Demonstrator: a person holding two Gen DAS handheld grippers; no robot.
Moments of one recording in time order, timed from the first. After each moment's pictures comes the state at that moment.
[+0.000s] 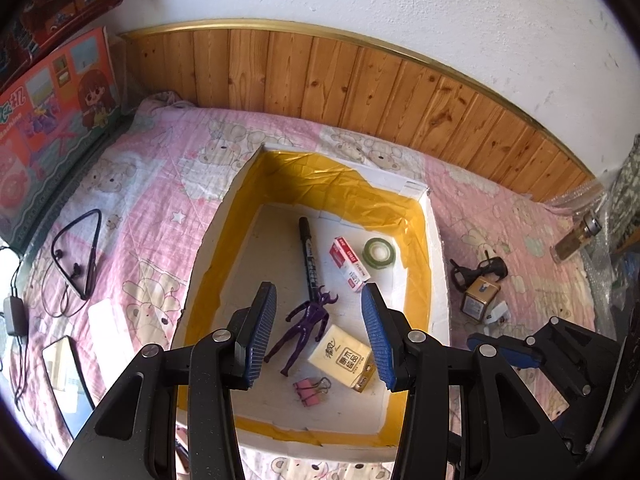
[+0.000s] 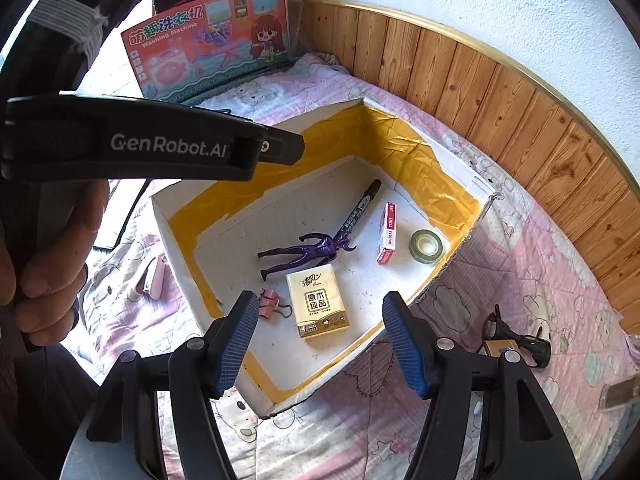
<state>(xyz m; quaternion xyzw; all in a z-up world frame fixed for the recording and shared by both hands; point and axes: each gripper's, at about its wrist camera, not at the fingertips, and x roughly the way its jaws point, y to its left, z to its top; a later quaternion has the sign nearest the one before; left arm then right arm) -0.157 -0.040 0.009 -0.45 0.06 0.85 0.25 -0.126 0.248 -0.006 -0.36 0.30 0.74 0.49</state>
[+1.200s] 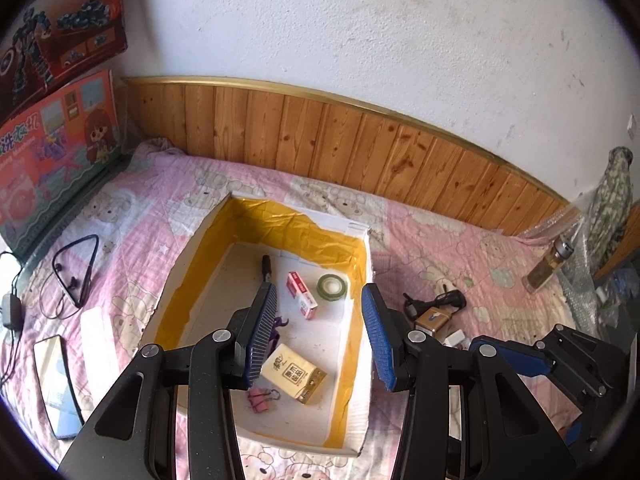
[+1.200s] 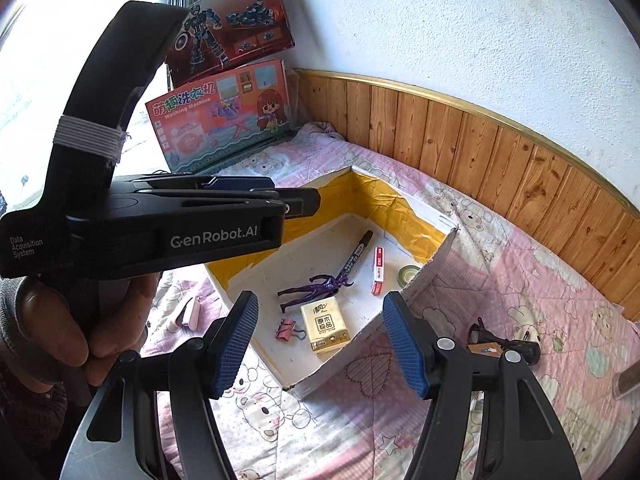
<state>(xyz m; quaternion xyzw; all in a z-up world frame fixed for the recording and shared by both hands) -0.093 -0.022 0.052 -0.37 0.02 0.89 0.27 -0.085 0.182 0.052 -0.23 0.28 0.76 0.54</state>
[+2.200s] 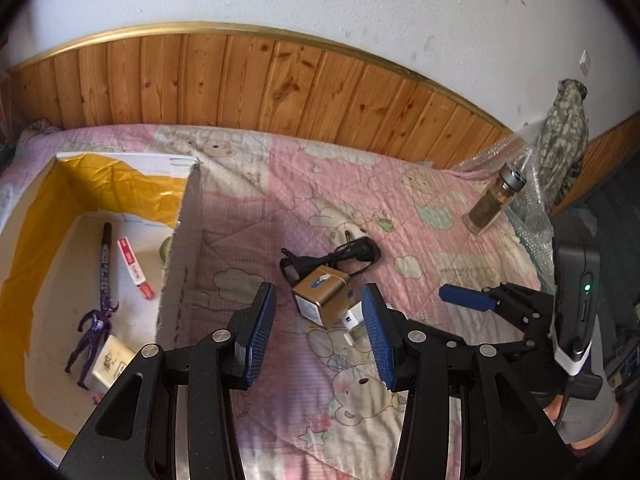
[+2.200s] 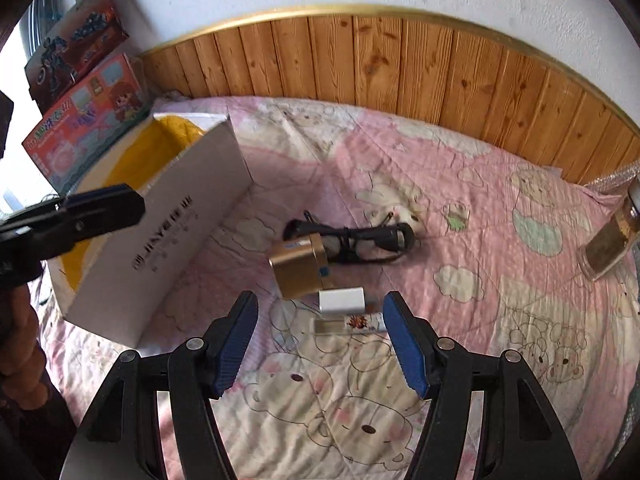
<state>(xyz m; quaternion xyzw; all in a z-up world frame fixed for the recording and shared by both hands) -0.068 0.137 -0.032 -0.43 0.06 0.81 0.39 0.111 0.171 -0.079 -0.23 0.42 0.60 0.65</state>
